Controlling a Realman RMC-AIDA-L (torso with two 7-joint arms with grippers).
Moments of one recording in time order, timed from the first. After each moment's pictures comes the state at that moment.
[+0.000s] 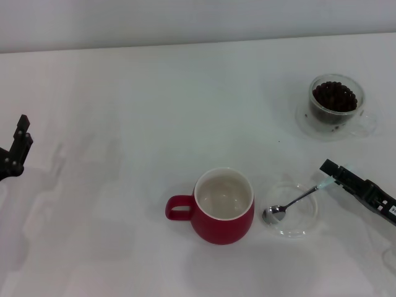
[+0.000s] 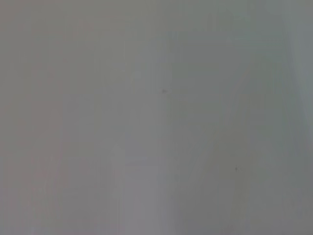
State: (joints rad) left arm -0.32 -2.08 2.77 0.13 -1.09 1.39 -0.06; right arm 0.19 2.01 -0.48 -0.02 1.54 1.40 -1.70
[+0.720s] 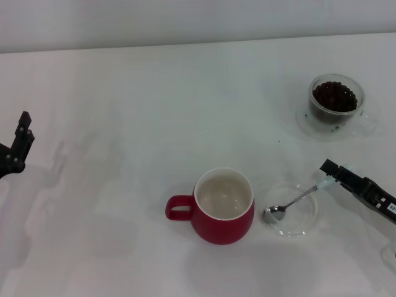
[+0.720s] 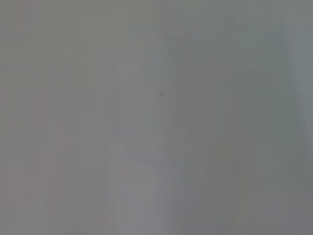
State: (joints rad) left arm -0.33 -2.08 2.77 0.12 -1.09 1.38 -0.06; right arm 0.19 2.01 -0.48 -0.02 1.53 1.40 -1.69
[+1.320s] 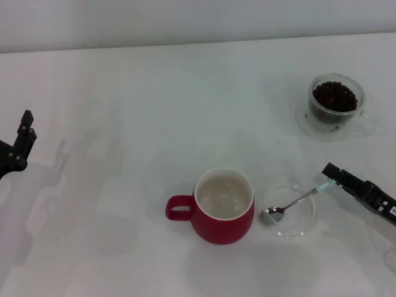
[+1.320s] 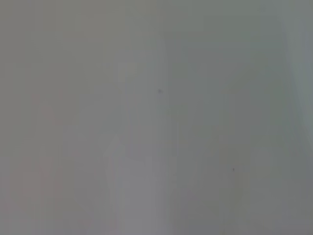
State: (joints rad) left arm -0.34 -2.08 2.77 0.12 -1.09 1.37 -0.06; right arm 0.19 2.00 -0.49 -0.03 1.53 1.40 -1.69
